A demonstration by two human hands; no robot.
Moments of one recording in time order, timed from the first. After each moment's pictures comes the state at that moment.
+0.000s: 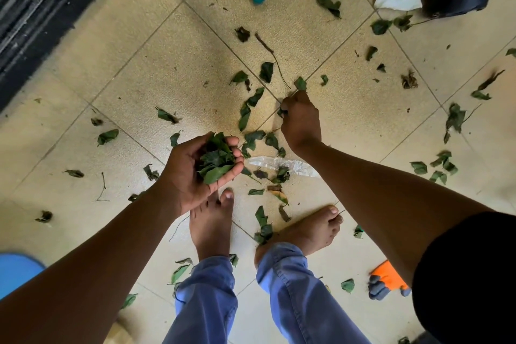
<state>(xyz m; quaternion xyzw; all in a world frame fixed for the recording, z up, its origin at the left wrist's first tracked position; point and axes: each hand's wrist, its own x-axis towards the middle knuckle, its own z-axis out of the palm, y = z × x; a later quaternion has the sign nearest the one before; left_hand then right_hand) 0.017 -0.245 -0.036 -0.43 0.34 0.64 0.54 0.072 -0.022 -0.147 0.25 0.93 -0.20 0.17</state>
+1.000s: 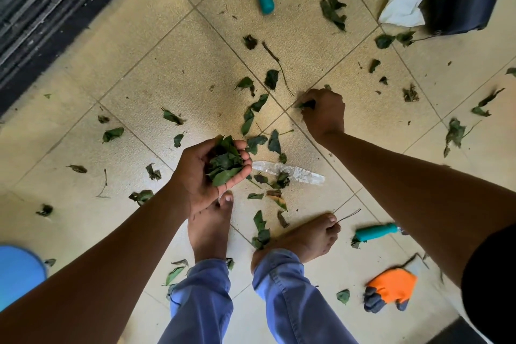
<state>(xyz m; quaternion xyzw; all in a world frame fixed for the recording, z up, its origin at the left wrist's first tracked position) 0.026 -0.238 -0.041 -0.44 0.35 0.64 0.52 0.058 0.027 -0.137 0.30 0.90 -0.30 0.12</state>
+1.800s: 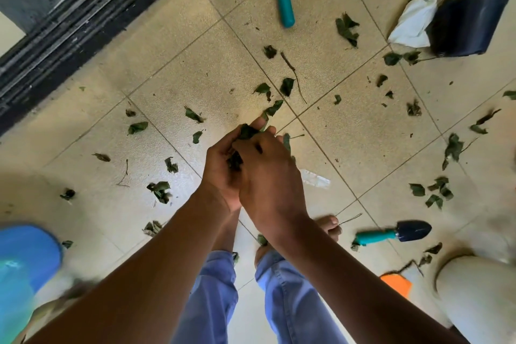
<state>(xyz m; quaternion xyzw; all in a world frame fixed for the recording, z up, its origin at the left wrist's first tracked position) 0.038 -0.223 -0.012 -0.45 0.20 0.75 0.44 0.078 -0.148 0.047 0.13 0.95 -0.25 0.13</state>
